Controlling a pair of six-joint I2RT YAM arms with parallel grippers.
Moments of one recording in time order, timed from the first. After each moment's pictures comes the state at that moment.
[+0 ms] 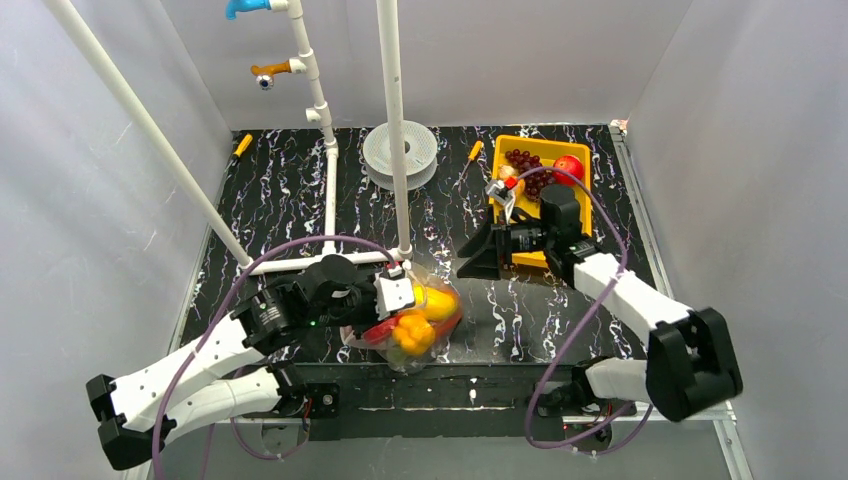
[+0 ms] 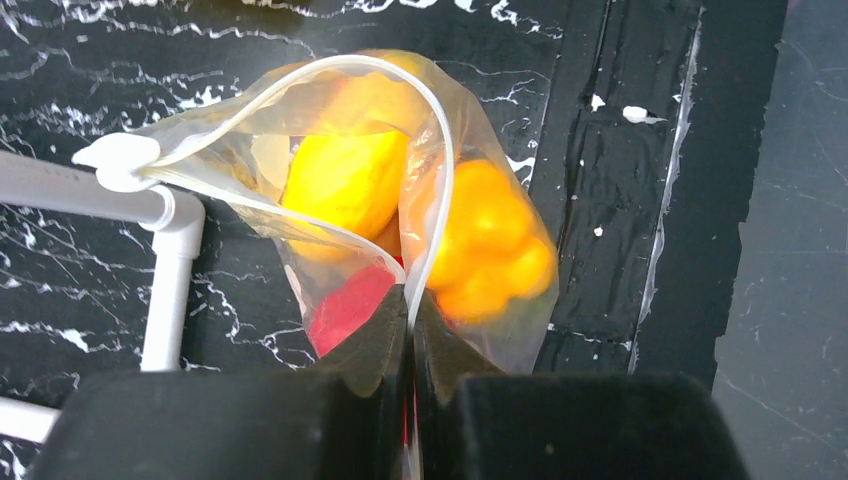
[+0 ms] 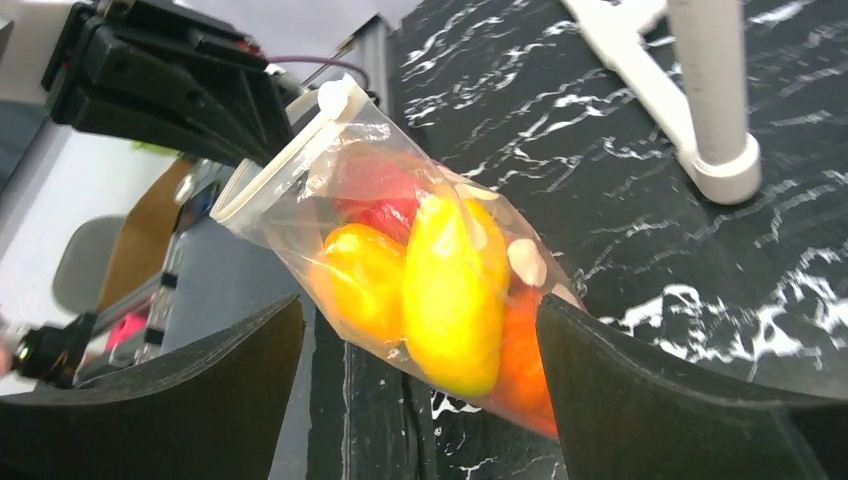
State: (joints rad) left arm -0.99 0.81 0.85 -0.69 0.20 0.32; right arm 0.40 1.22 0.73 0.17 -1.14 0.32
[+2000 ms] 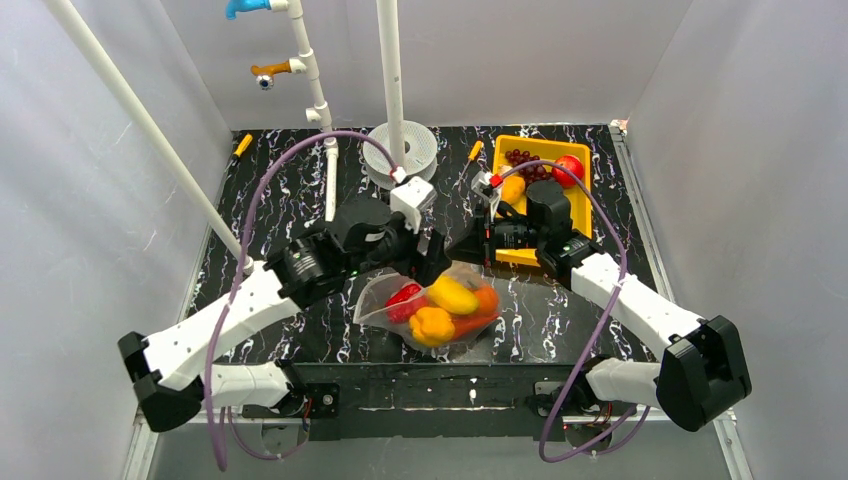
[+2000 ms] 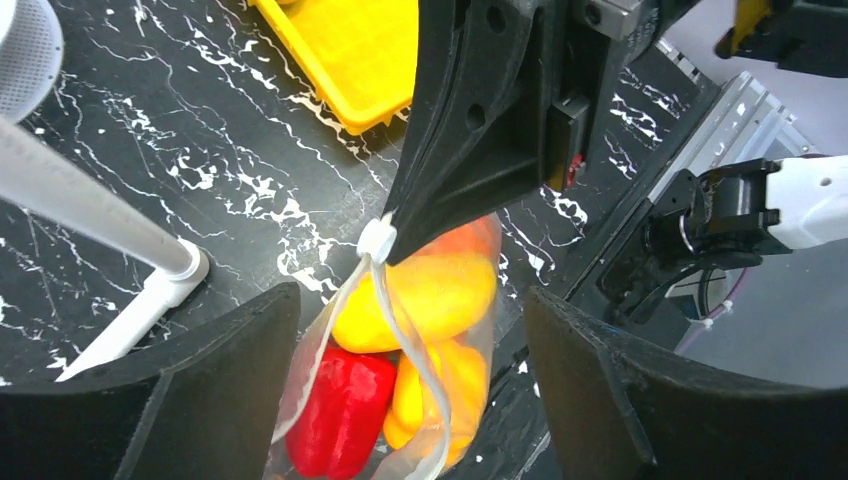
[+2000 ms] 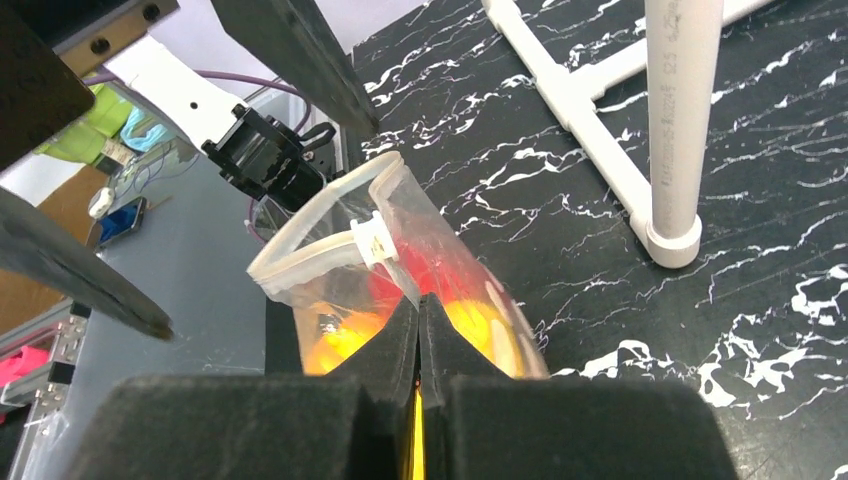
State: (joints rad) left arm -0.96 1.11 1.23 -0.57 -0.03 -0.23; right arm 0.54 1.22 0.84 0.14 -0.96 0.25
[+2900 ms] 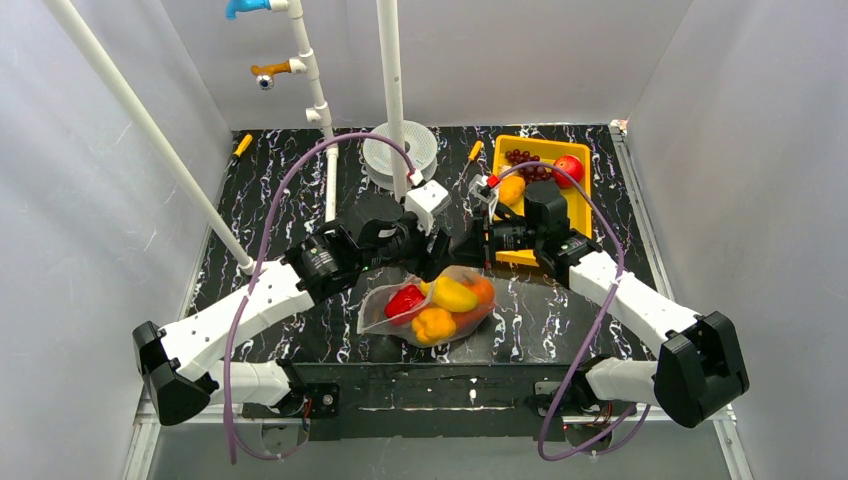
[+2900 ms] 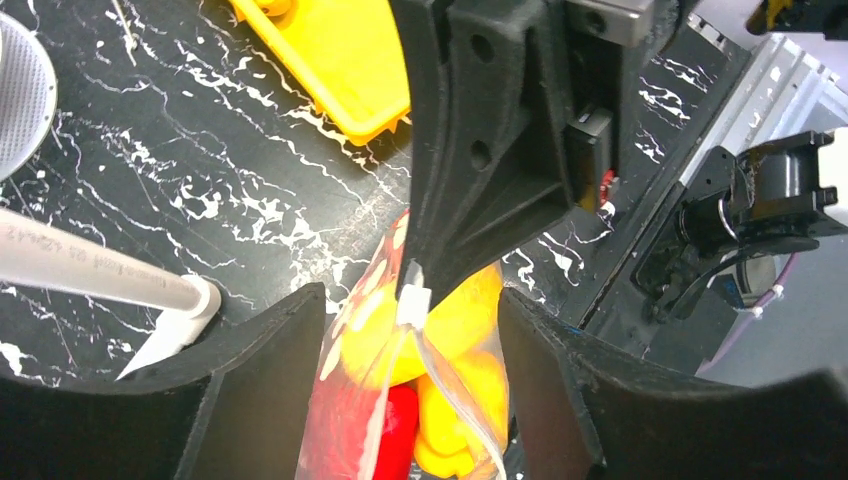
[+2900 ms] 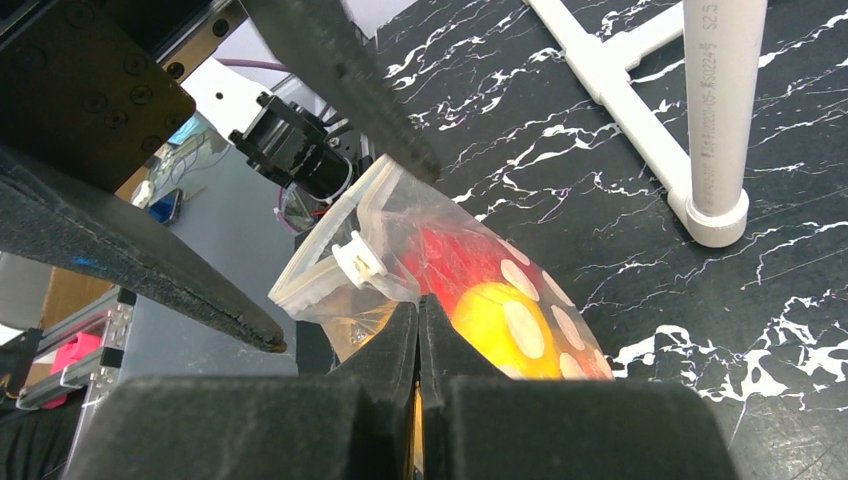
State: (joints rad) left arm -0.94 1.20 1.20 -0.47 0.04 -0.13; right arm 0.54 1.23 0.84 0.10 -1.00 0.29
